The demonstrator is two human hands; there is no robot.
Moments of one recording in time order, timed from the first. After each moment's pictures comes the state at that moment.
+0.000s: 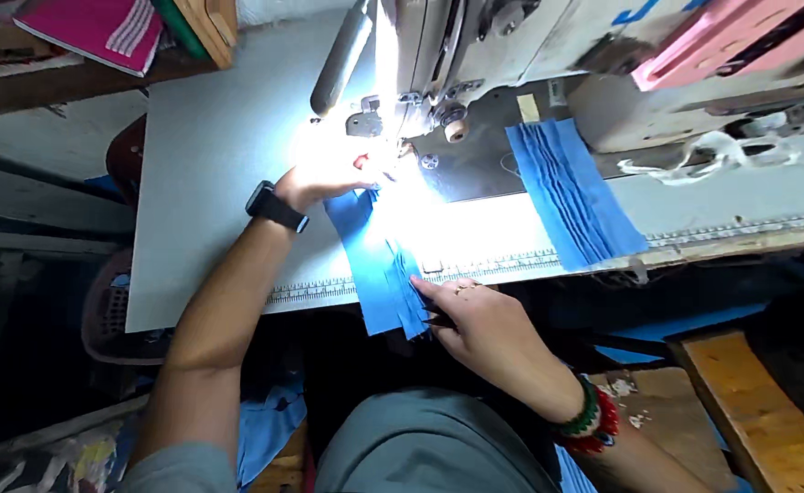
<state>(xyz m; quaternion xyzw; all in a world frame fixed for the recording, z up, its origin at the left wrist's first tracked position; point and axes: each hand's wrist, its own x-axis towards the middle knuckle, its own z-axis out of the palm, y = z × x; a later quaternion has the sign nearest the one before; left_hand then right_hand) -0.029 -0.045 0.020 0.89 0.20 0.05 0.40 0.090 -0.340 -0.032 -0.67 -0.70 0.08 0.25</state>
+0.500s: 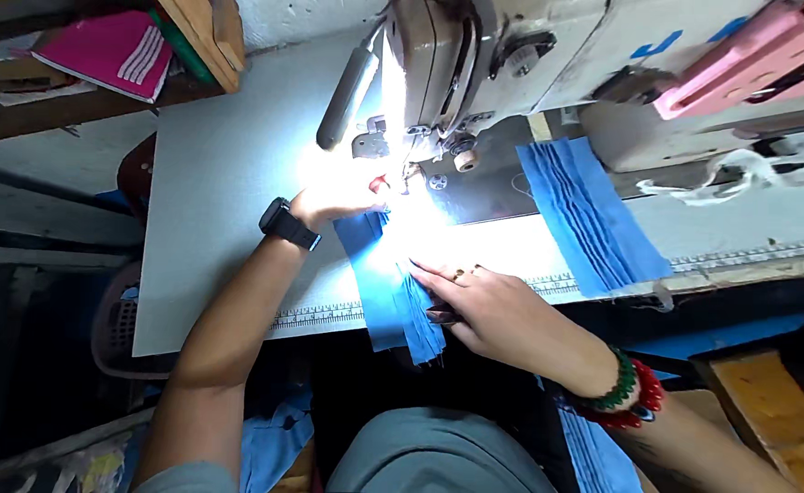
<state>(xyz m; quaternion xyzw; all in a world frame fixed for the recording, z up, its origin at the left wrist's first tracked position) -0.014 -0.037 0.015 0.90 0.19 0.00 0.39 0.127 -0.296 -0.024 -0.59 -0.78 0.11 0.18</state>
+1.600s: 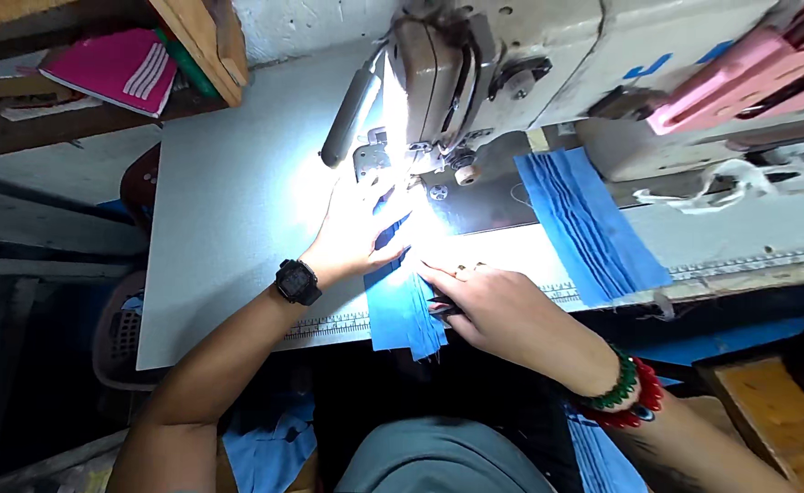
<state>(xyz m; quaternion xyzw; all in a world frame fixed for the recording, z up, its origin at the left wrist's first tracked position) -0.041 -0.085 -0.019 0.98 0.16 0.12 0.06 0.129 -0.283 -0.017 -0.62 -0.77 0.06 0.16</state>
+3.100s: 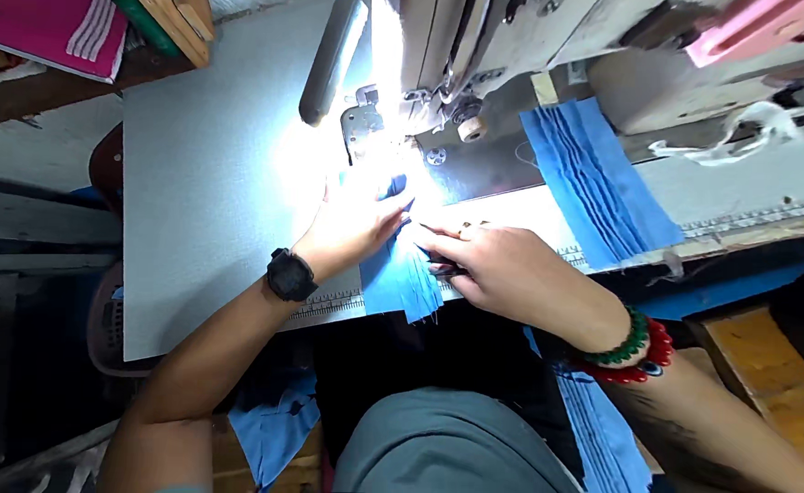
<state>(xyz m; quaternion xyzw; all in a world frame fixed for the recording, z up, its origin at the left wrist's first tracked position) -0.044 -0.105 -0.020 0.98 0.14 0.11 0.09 0.134 -0.277 -0.012 -0.61 -0.77 0.08 0.18</state>
